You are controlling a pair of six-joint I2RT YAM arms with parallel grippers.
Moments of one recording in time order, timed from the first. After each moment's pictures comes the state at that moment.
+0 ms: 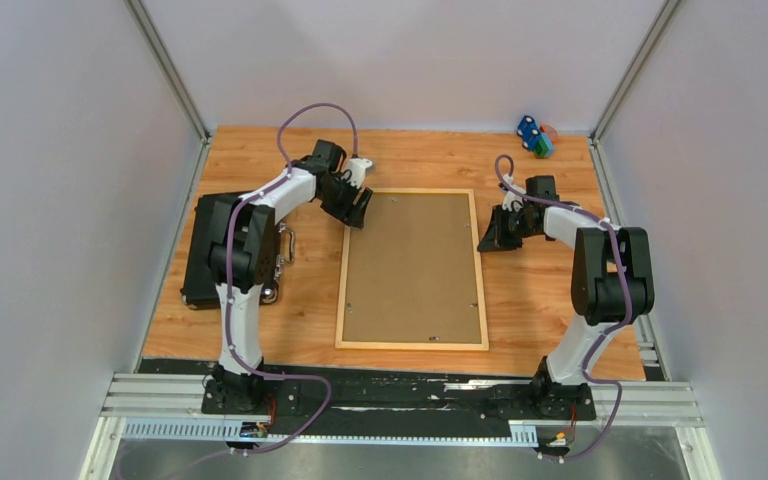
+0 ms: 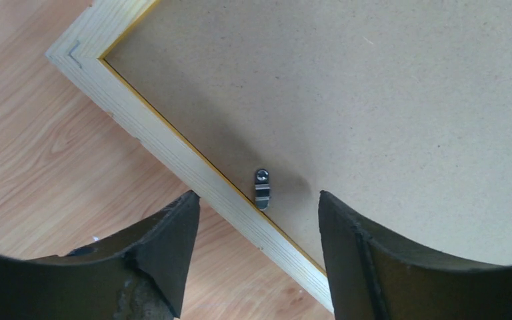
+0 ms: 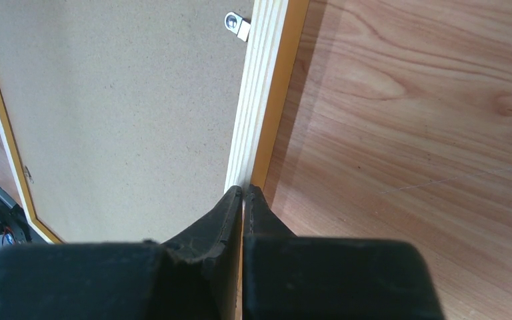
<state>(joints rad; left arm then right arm) -0.32 2.11 1.58 -0.57 0.36 0.27 0.01 1.80 1.06 -0.38 -0.59 0.07</state>
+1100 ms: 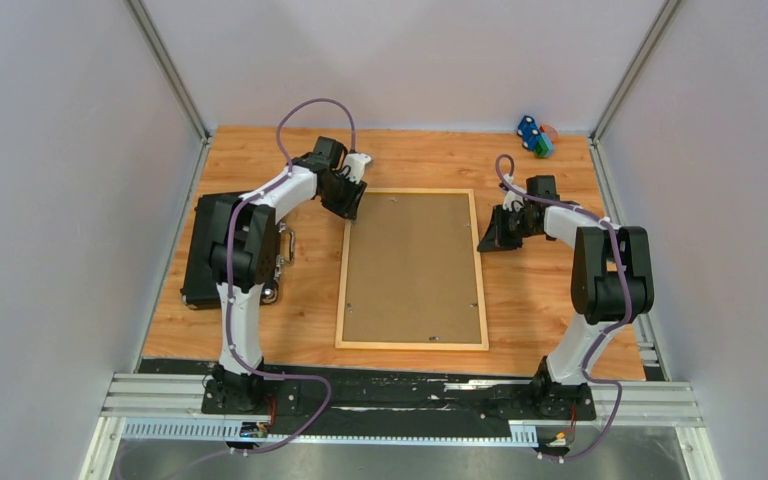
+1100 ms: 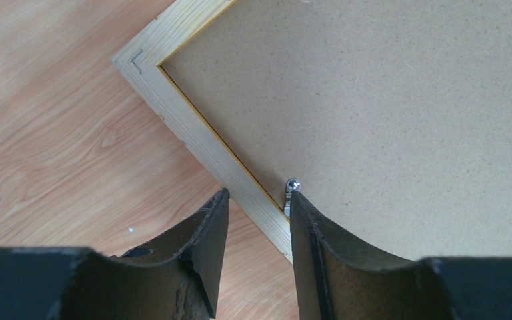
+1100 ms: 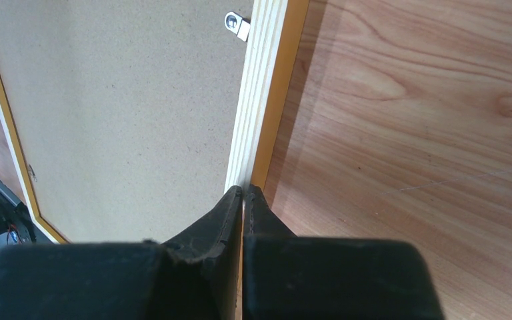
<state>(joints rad) -0.33 2.11 1.62 -0.57 0.27 0.23 0.01 1.81 1.07 -0.39 -0.60 0.07</state>
